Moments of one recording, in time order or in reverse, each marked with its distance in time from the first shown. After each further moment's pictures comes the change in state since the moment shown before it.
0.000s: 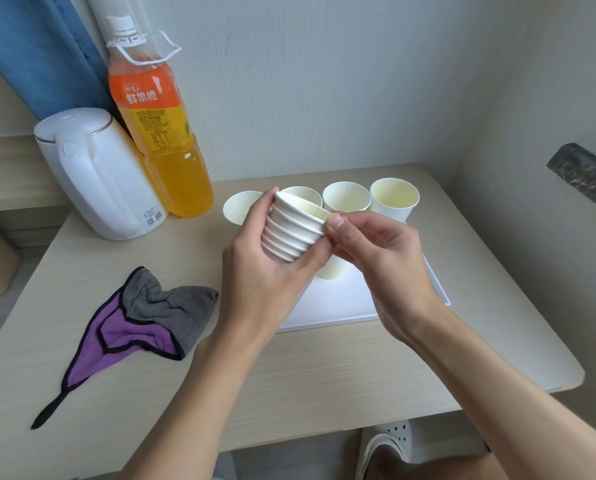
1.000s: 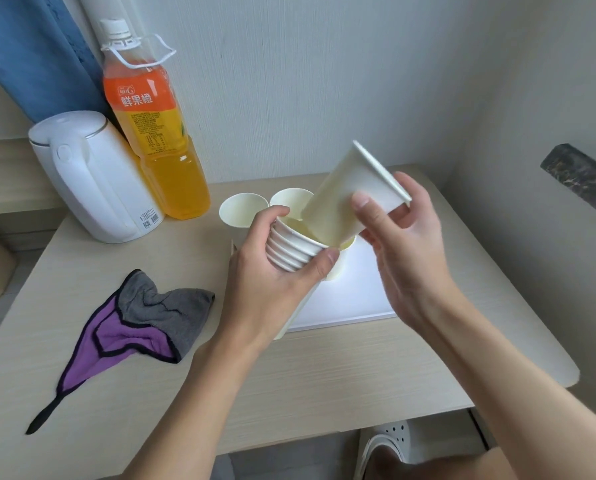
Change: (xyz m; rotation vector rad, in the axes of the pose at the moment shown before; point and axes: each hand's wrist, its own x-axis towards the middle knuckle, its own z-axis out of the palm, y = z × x) left_hand -0.003 -0.010 0.004 0.032 -0.104 -0.048; right_hand 0.016 -0.007 -0.012 0.149 0.176 -0.050
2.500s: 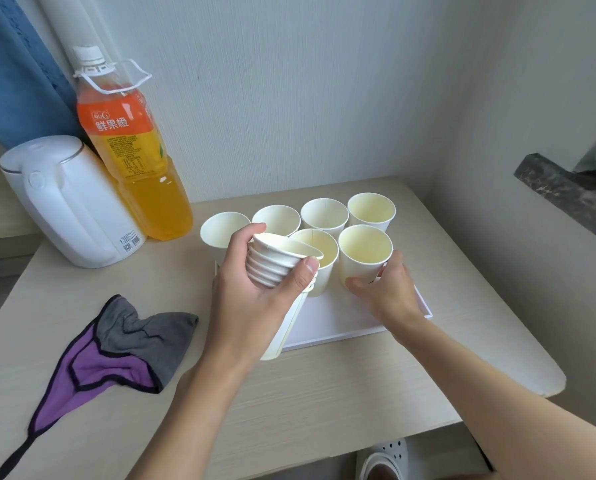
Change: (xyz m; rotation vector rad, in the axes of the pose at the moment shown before) left_hand 0.004 -0.004 0.006 -0.051 0.018 -0.041; right_hand 0.033 0.080 -0.068 -0.954 0.171 0.256
